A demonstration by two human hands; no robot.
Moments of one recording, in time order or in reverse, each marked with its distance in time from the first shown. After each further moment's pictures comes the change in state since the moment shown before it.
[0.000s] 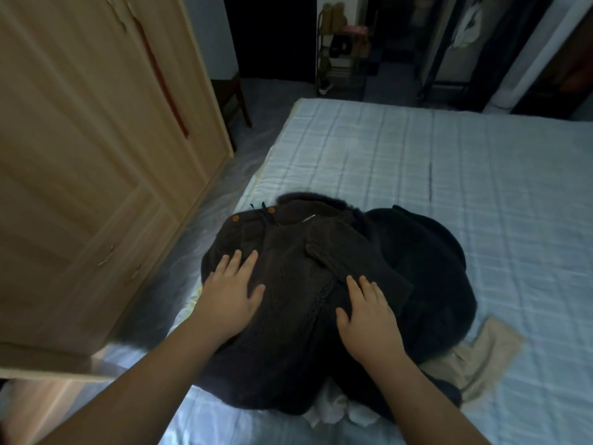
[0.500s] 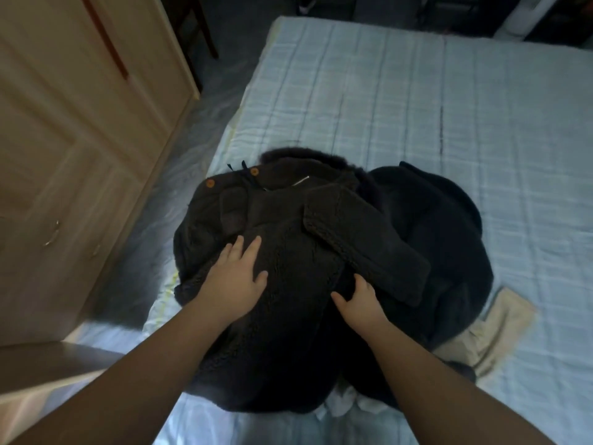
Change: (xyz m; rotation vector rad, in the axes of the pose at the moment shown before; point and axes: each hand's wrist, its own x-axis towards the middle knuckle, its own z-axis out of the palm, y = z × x) left_hand 0.107 -0.037 0.084 -0.074 -0.240 0.018; right_hand 0.107 0.023 0.108 0.390 -0.301 0.474
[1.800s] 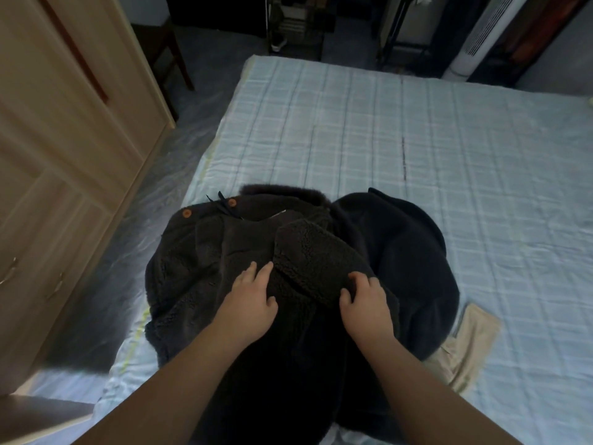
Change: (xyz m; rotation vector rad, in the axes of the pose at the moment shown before) left_hand 0.012 0.060 0.005 -0.211 -0.061 0.046; right_hand -0.007 -0.010 -0.054 -0.098 0.460 -0.231
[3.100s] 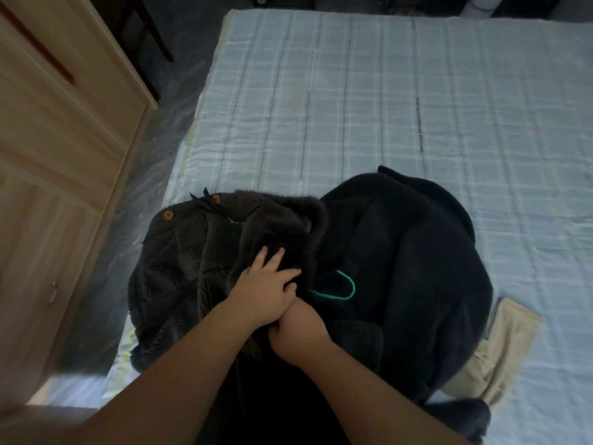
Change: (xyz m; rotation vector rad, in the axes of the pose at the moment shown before) left_hand 0.120 0.014 0.017 0.286 -0.269 0.154; right_hand 0.036 -0.064 0.092 -0.003 -0.496 -0.332
